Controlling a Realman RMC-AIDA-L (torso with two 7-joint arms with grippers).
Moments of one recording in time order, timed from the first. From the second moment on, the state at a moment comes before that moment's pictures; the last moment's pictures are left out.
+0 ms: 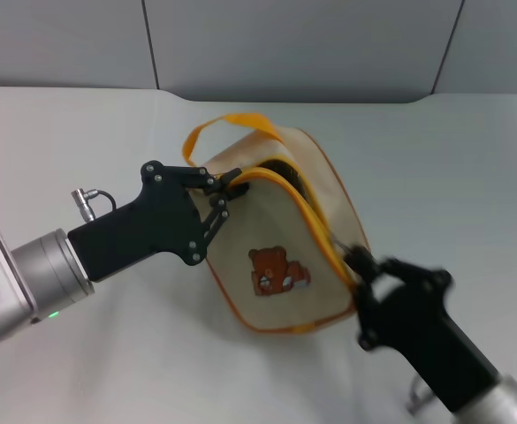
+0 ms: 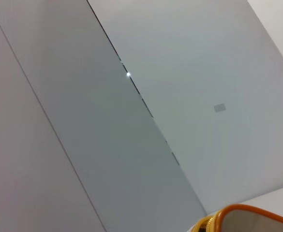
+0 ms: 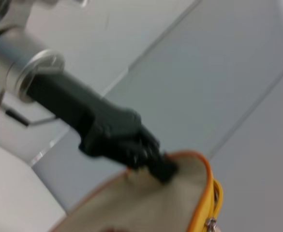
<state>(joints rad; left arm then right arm) -0.58 -2.08 0.50 0.16 1.77 1.60 -0.18 0.21 2.09 0.16 0.49 -2.14 -1.40 -0.85</state>
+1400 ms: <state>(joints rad) -0.41 -2.05 0.76 0.50 1.87 1.84 -0.89 0.48 2.05 -0.23 -0.30 -2.35 -1.95 0.90</state>
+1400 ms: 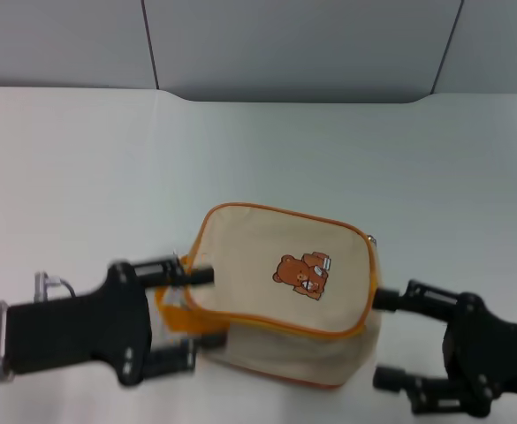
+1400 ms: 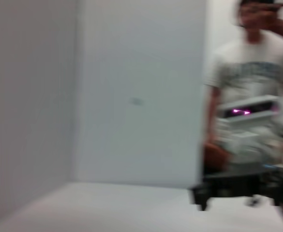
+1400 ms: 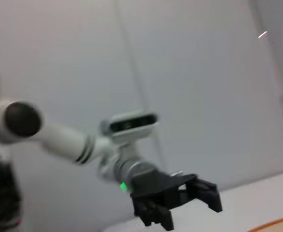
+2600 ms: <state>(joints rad) -0.39 -2.07 0.78 0.54 1.94 1.86 -0.88 0.48 2.06 -0.32 -0.36 -2.35 -1.96 0.90</state>
